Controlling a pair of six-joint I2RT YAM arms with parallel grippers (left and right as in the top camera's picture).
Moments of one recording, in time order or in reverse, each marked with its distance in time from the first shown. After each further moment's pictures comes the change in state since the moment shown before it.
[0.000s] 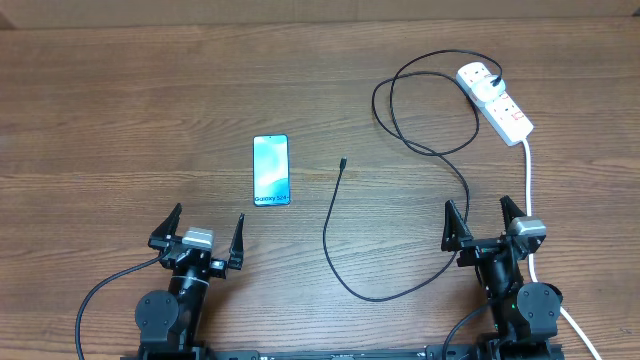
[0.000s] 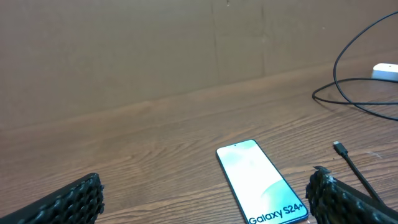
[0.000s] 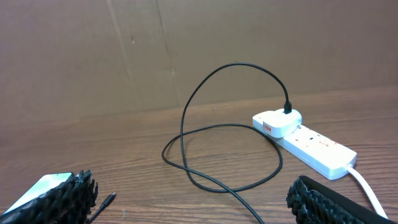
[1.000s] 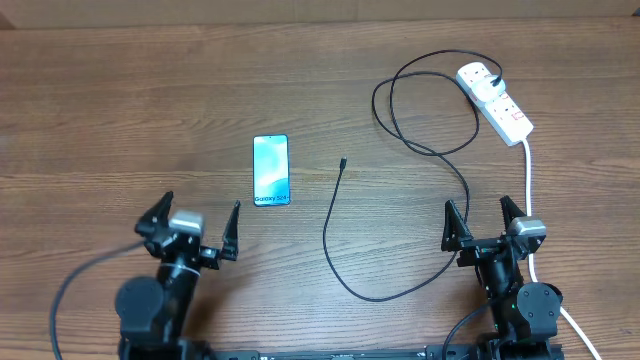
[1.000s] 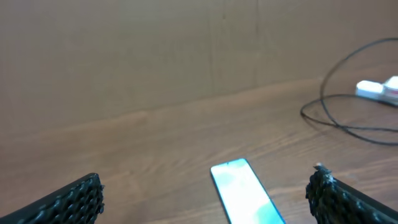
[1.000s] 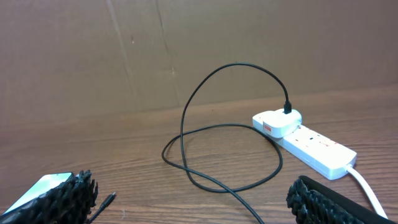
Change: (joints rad) left arm 0.000 0.256 0.276 -0.070 0.025 -0.028; right arm 0.000 0.000 0.000 0.000 0.000 0.000
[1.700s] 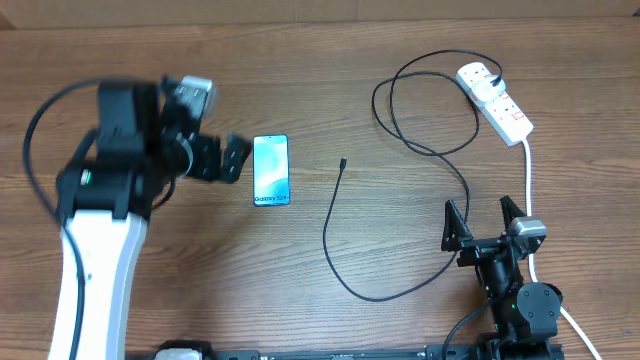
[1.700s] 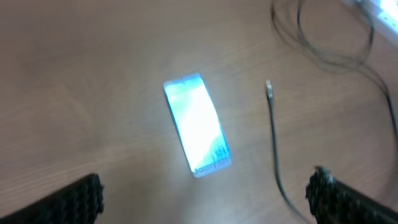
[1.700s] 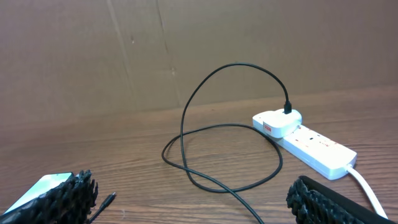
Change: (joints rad) left arm -0.058 1.068 1.163 -0.930 0.071 -0.004; right arm 0.000 0.000 0.000 -0.002 0.000 0.000
